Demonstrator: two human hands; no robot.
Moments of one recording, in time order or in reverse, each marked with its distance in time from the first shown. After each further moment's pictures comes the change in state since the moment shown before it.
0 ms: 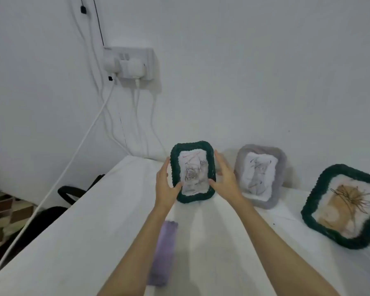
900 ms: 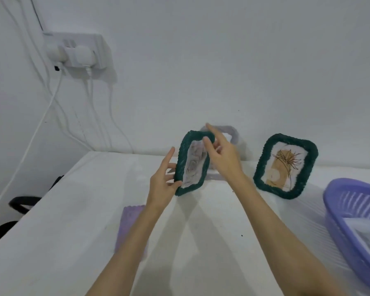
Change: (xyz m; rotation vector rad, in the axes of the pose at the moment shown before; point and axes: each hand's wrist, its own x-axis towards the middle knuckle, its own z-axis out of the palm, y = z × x) left_hand -0.068 0.067 0.029 -0.119 -0.317 0.084; right_hand -0.062 -0.051 -0.081 -0.154 0.351 0.003
